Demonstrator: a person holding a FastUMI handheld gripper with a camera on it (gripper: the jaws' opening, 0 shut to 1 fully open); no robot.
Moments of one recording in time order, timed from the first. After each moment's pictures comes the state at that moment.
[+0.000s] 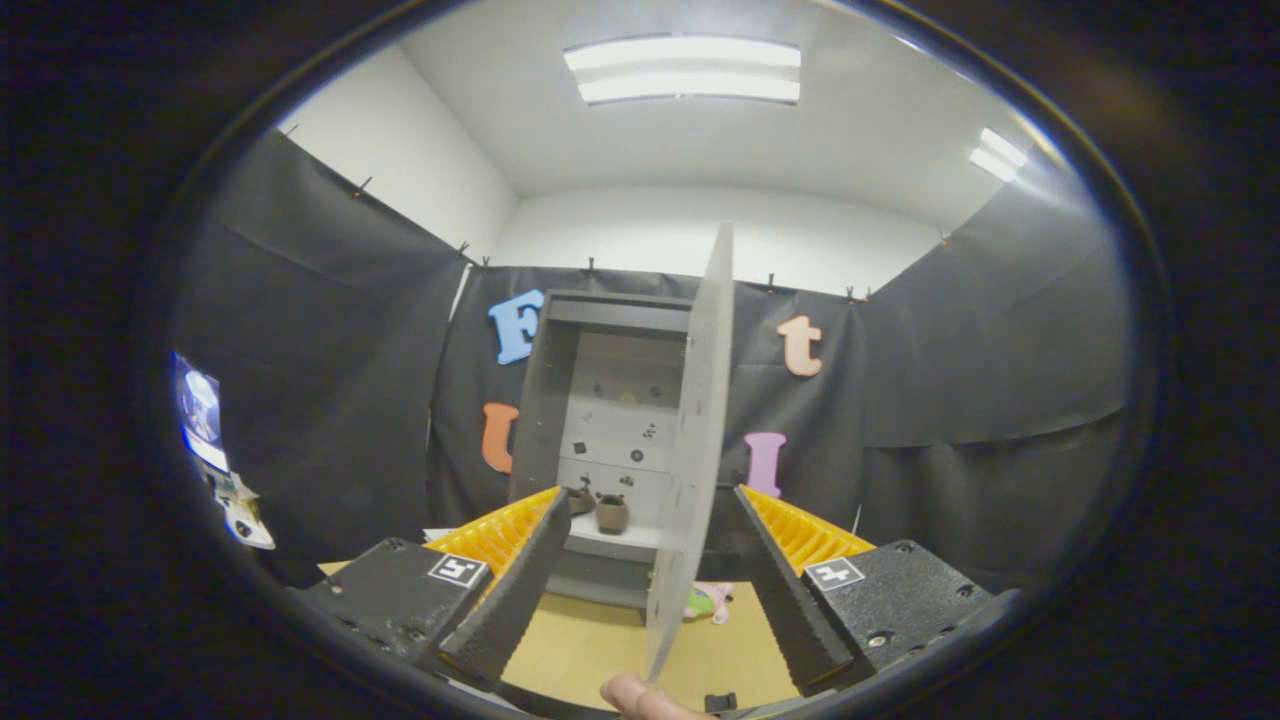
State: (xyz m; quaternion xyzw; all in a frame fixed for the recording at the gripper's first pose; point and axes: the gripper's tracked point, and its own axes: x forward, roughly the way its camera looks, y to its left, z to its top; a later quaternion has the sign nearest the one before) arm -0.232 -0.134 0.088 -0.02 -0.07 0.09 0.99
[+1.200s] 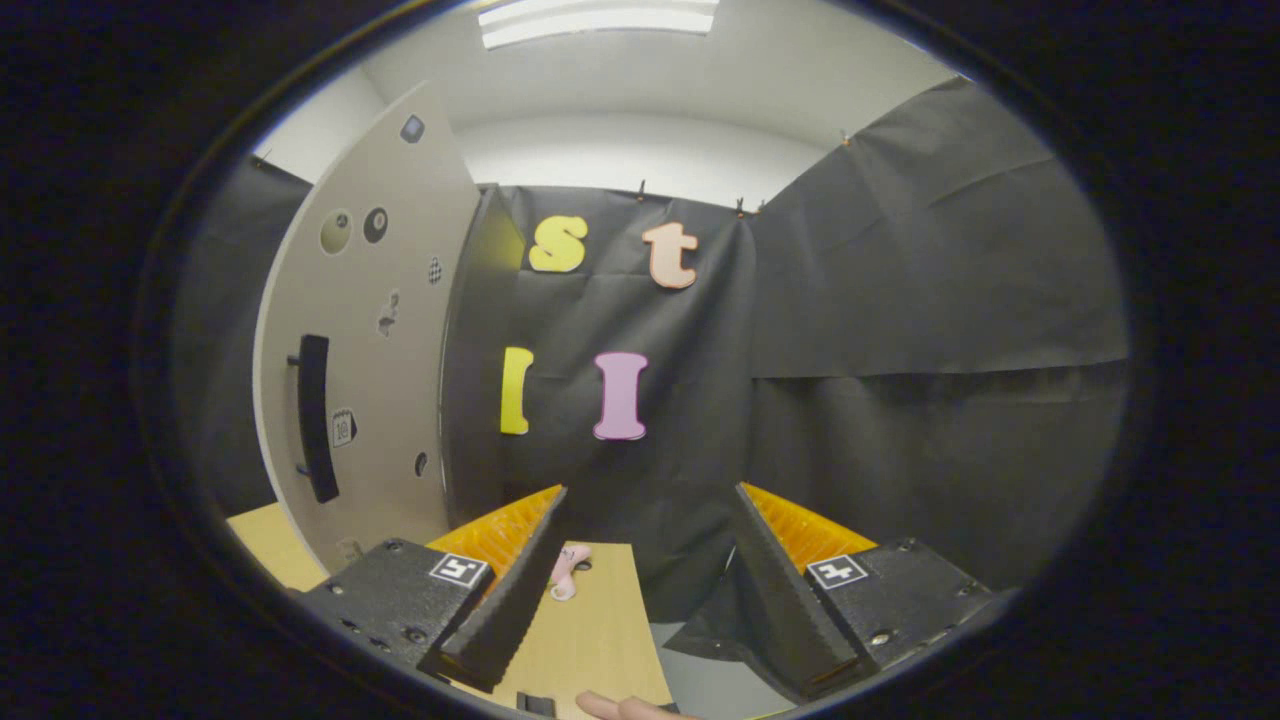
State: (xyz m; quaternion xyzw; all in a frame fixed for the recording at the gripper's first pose) arm -0.024 -0.377 0.004 -0.02 0.04 -0.01 1.00
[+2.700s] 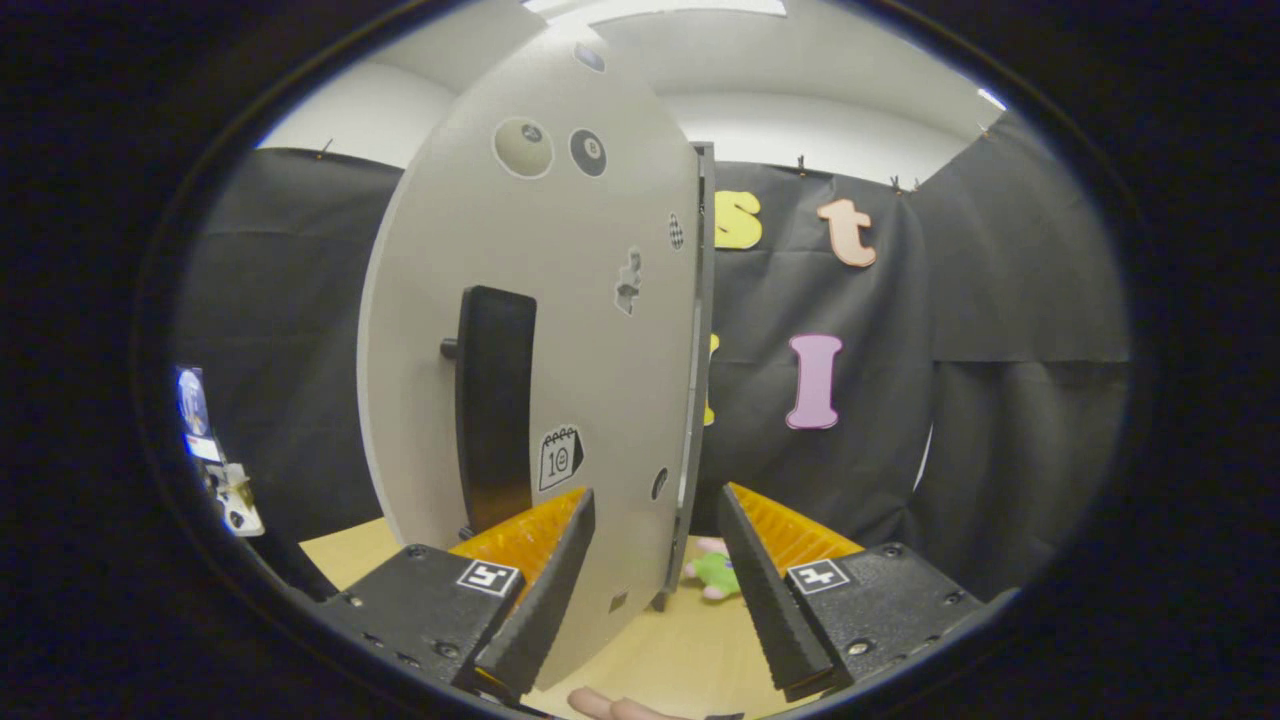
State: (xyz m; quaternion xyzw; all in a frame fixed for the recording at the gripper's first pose) arm -0.009 -0.099 -0.003 -0.01 0.05 0.16 0.99
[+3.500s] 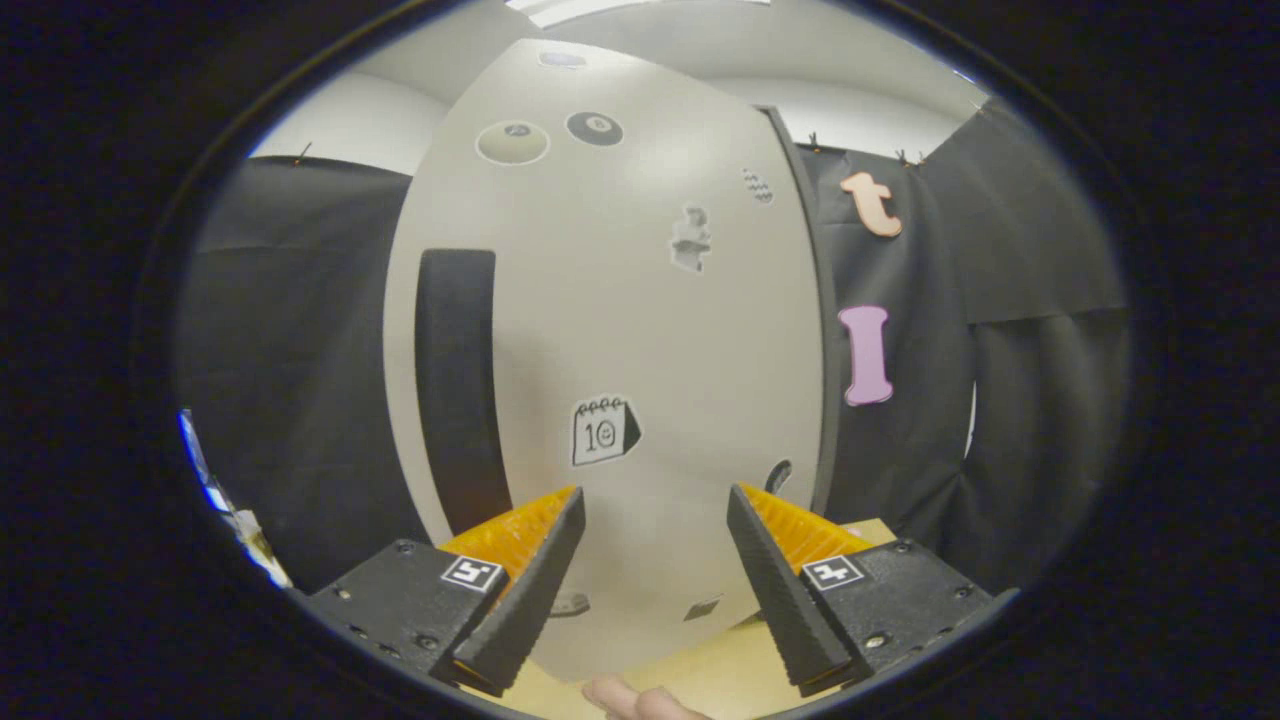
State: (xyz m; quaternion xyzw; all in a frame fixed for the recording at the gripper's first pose) arm 0.044 0.058 -0.044 0.05 0.09 0.16 0.98
